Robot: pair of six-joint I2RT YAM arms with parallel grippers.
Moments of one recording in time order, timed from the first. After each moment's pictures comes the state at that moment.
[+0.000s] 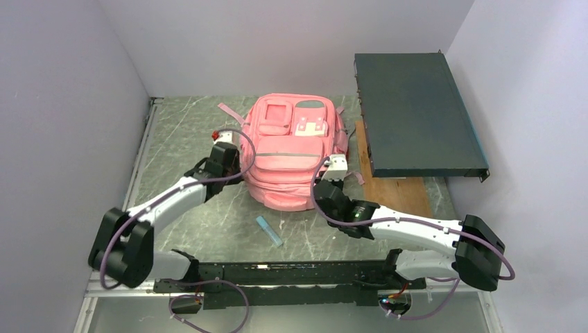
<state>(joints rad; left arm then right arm) -0.46 1.26 0.74 -0.21 -0.25 -0.49 1.04 1.17 0.66 -0.05 0.84 0.56</state>
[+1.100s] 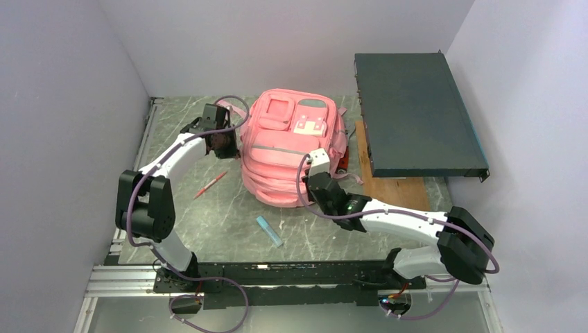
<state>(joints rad) -0.24 1.65 1.24 -0.52 0.10 -0.39 0.98 1.27 0.67 0.10 0.60 0.28</state>
